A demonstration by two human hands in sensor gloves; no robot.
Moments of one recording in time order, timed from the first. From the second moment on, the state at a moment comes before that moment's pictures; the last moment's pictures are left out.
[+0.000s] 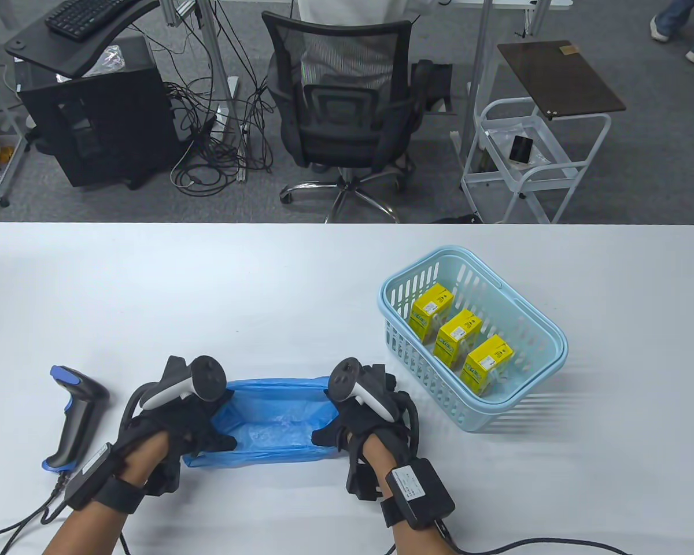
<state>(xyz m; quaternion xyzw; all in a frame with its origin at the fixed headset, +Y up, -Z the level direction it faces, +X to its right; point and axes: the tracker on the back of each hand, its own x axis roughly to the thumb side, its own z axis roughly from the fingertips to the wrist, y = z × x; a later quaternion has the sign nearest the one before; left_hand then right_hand) -0.279 -0.768 -0.346 -0.35 -0.06 0.06 0.93 0.012 -0.774 -0.346 0.01 0.28 0.95 0.15</state>
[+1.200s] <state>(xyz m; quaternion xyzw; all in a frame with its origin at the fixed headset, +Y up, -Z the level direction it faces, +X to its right) -0.334 -0.714 -0.285 0.02 -0.06 0.10 0.99 0.048 -0.739 -0.307 0.13 0.05 0.99 0.07</state>
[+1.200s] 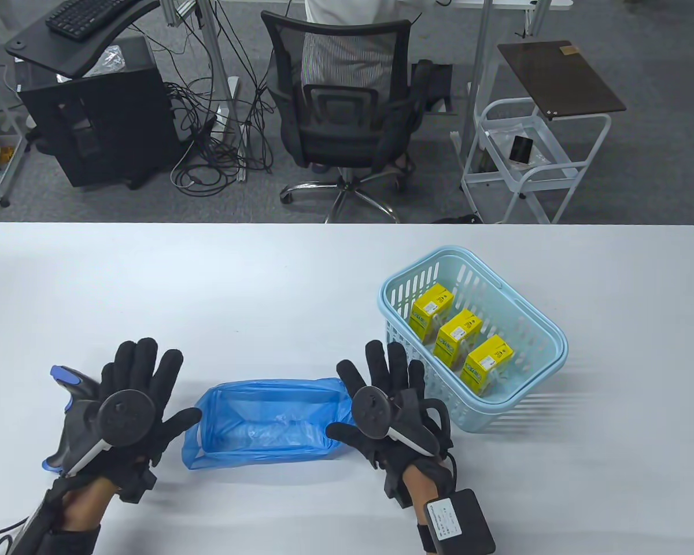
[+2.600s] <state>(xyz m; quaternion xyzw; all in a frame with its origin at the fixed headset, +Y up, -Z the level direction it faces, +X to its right) -0.434 -0.763 -0.297 -0.03 0.38 0.10 0.92 0.049 -0.760 -0.314 0.10 0.09 0.99 0.08</state>
